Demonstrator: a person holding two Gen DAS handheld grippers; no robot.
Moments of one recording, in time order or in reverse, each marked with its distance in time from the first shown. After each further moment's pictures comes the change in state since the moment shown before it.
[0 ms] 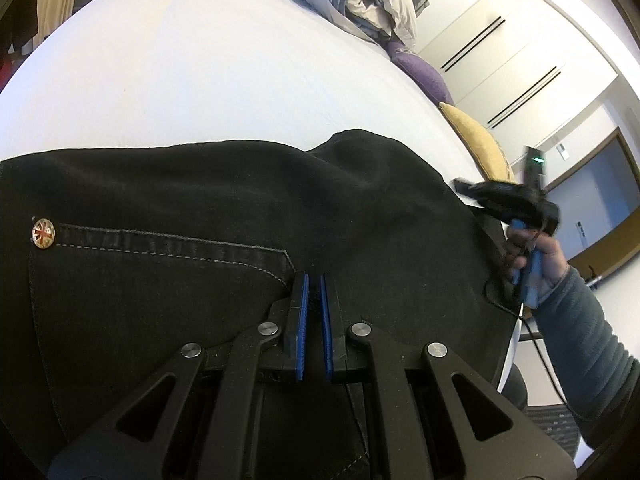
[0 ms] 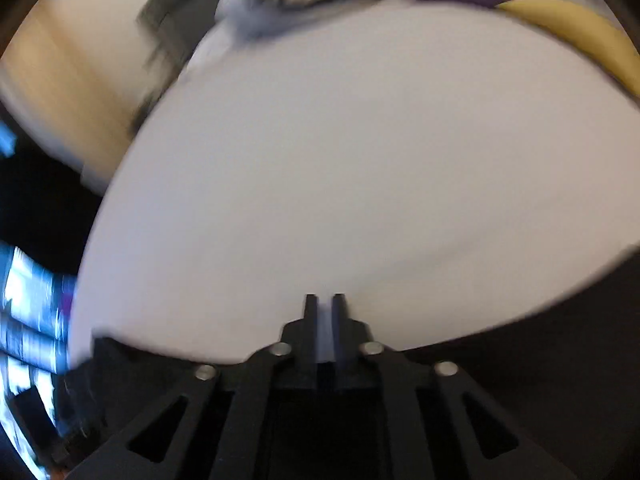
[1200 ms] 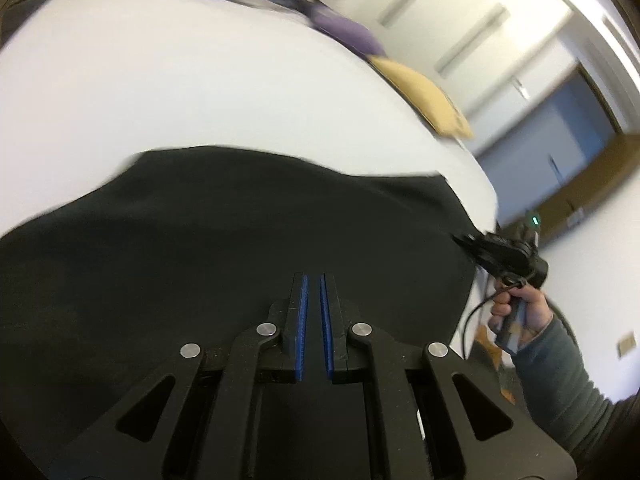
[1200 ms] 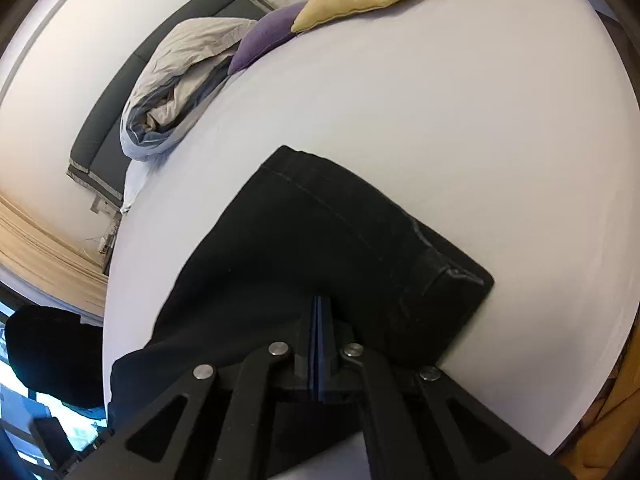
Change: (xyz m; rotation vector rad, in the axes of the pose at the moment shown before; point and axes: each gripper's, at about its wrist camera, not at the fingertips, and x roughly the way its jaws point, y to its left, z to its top) left arm 0.064 -0.144 0.033 0.234 0.145 -0.115; right arm -0.128 -0.159 -0.149 0.409 -0.188 -0.188
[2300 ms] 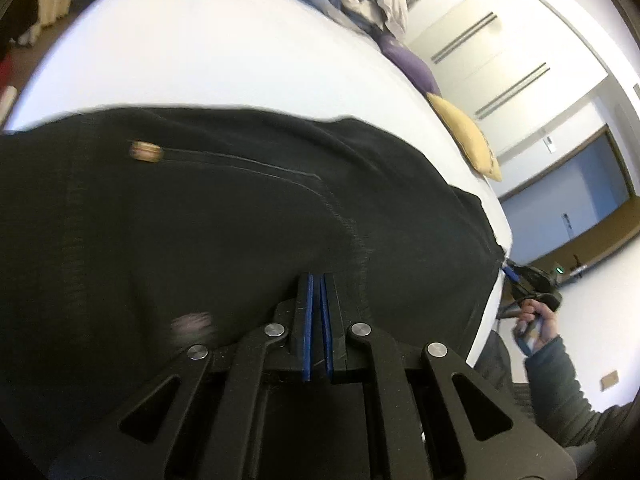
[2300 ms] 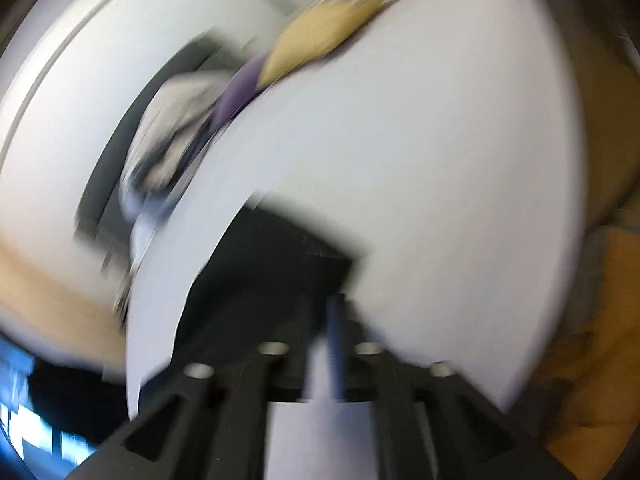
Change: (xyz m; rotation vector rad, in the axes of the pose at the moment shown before) left arm -0.123 0.115 -0.087 -0.234 -0.123 0.089; right arm -0.073 -0.034 -0.002 0.285 -0.240 0.042
